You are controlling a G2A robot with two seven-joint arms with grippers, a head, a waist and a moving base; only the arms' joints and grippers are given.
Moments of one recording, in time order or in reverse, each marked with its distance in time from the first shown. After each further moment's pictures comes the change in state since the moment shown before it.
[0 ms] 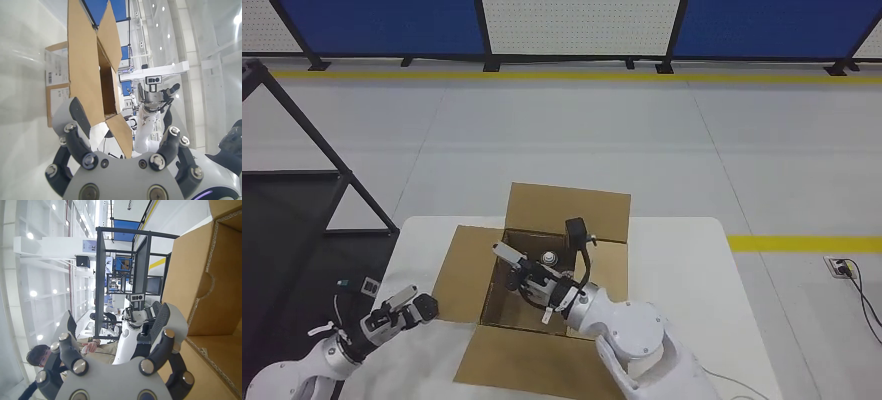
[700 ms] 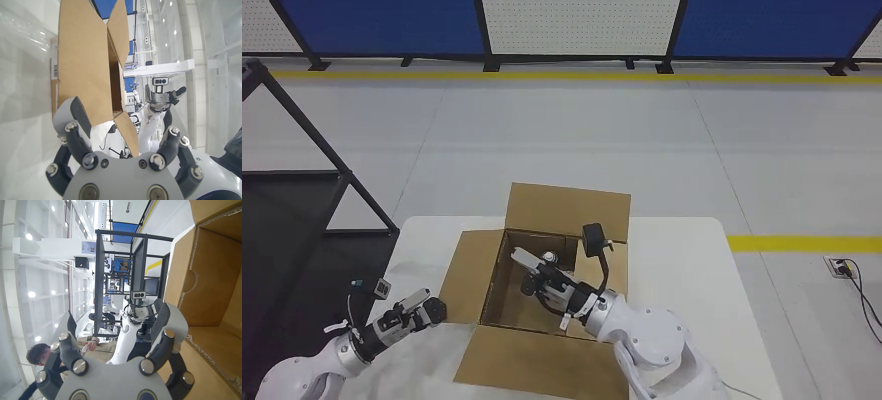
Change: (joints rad) left arm -0.029 -0.004 0.042 0.033 0.028 0.001 -0.011; right arm -0.046 0.022 0.044 -0.049 -0.006 0.015 0.034
